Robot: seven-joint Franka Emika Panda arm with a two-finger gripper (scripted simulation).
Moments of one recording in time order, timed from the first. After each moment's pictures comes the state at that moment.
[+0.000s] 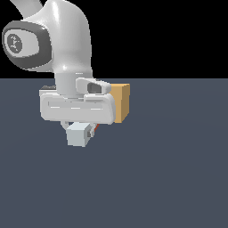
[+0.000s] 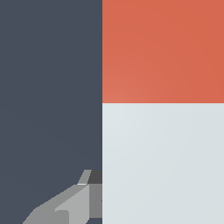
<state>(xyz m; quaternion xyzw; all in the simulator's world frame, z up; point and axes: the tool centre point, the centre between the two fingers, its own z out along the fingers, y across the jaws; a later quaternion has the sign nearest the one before) -0.096 -0.008 0.047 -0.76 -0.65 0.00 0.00</state>
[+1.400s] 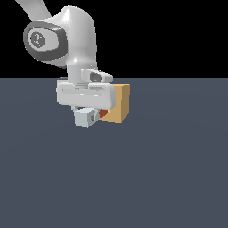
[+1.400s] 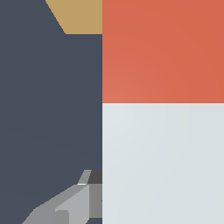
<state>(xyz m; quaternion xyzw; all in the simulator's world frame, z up) -0.094 0.064 0.069 -0.82 -0.58 0.00 0.00</state>
